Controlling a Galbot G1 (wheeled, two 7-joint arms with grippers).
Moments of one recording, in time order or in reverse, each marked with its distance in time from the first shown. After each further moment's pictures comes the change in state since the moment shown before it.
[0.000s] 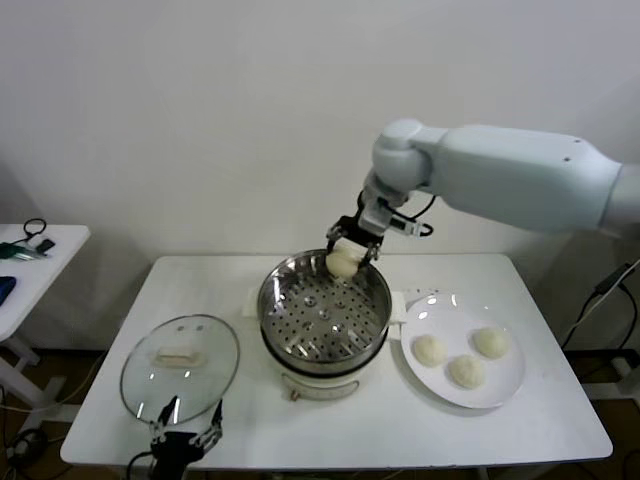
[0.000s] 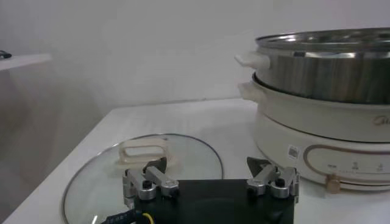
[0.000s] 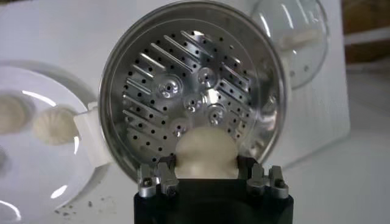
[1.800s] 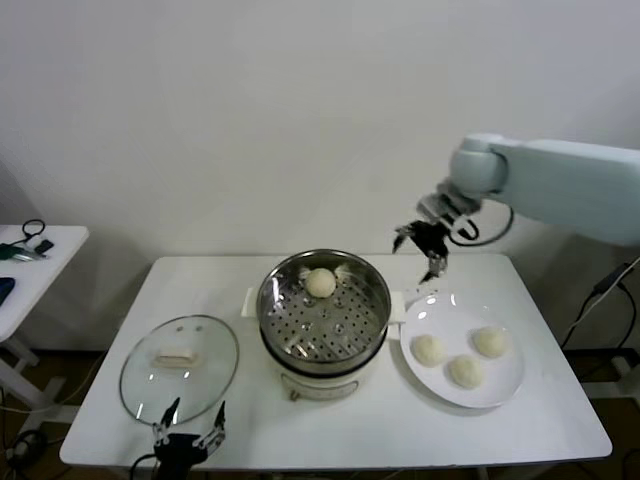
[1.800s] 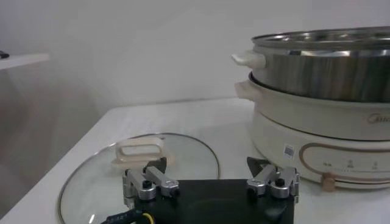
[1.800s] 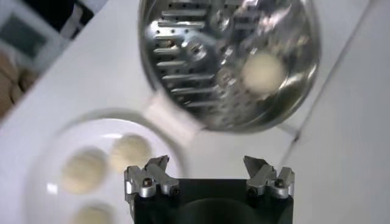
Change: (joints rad) left arm 0.000 -0.015 0.013 0.003 0.018 -0.007 -0.003; right arm 0.123 -0.362 -0.292 0.127 0.539 -0.544 -0.022
